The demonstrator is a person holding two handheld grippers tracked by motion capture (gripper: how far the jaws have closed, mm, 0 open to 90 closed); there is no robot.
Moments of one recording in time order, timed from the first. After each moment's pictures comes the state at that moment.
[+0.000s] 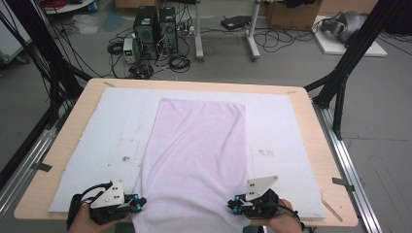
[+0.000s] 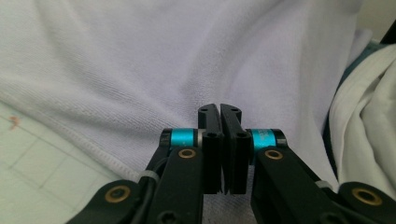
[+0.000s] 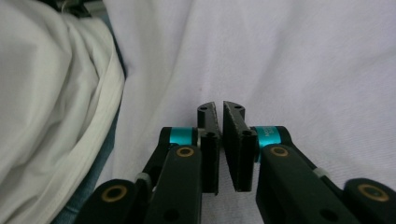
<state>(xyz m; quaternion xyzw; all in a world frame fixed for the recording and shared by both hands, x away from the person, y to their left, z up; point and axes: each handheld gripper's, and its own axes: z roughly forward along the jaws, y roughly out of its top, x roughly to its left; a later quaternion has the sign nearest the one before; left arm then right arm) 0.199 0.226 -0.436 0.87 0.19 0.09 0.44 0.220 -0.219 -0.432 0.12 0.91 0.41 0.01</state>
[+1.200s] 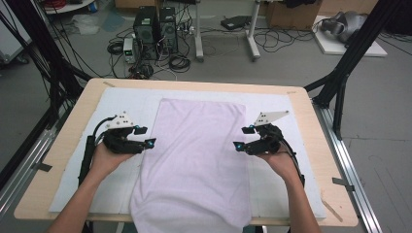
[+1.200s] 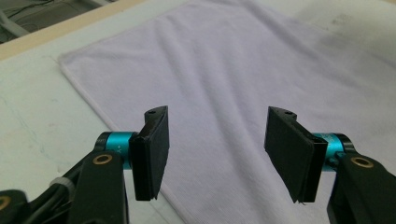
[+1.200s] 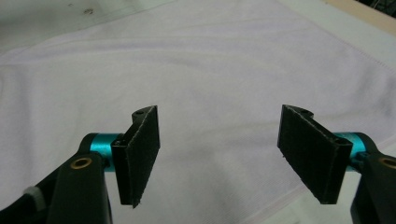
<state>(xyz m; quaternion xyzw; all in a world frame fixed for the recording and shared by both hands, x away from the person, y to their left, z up) 0.351 0.216 -0.377 0.81 0.31 0.15 0.47 0.365 -0.239 -0.376 0.26 0.86 0.44 0.10</state>
